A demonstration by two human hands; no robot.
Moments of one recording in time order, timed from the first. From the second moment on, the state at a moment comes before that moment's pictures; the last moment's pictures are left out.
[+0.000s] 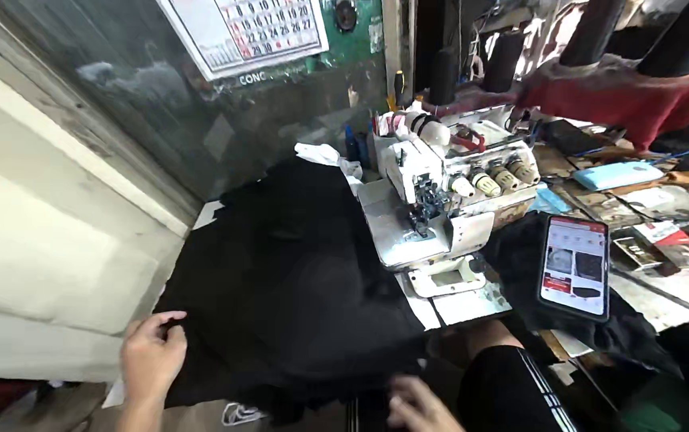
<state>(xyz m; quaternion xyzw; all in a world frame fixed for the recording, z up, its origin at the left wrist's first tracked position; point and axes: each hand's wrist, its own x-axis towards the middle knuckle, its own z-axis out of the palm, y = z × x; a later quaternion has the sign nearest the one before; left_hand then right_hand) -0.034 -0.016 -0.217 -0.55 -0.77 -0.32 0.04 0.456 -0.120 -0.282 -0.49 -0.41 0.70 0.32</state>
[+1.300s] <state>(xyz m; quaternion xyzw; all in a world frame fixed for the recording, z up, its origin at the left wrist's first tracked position) 0.233 0.050 -0.136 -0.73 -0.50 -0.46 -0.06 0.475 -0.081 -0.258 -0.31 -0.74 0.47 0.37</state>
